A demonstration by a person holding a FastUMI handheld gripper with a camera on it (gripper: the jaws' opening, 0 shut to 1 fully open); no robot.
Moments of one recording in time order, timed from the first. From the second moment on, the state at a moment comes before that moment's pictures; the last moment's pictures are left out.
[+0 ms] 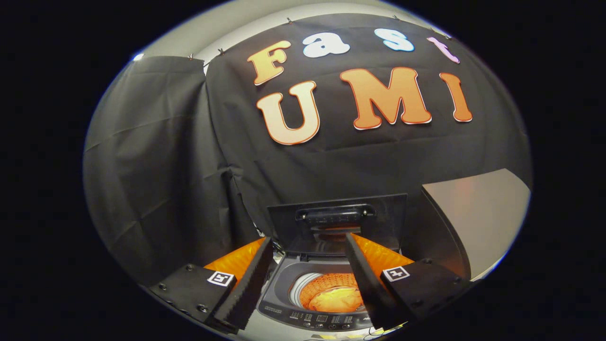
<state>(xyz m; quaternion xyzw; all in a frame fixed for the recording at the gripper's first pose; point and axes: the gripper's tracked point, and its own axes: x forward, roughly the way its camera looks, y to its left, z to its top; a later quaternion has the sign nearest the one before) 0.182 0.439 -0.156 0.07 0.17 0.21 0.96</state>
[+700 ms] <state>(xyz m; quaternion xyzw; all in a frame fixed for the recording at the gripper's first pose) 0.332 0.408 -0.116 0.11 0.12 0.18 0.97</state>
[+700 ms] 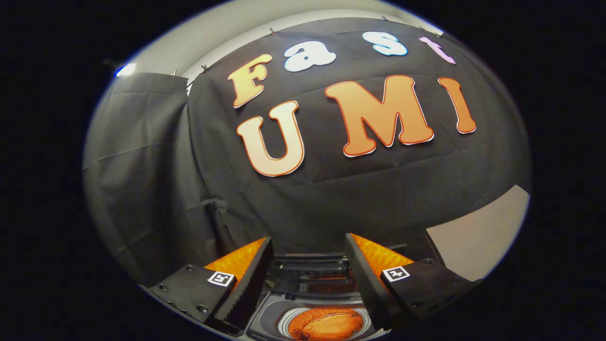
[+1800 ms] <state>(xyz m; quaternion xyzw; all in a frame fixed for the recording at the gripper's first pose) 0.480 0.427 -0.236 0.01 0.27 0.13 0.95</state>
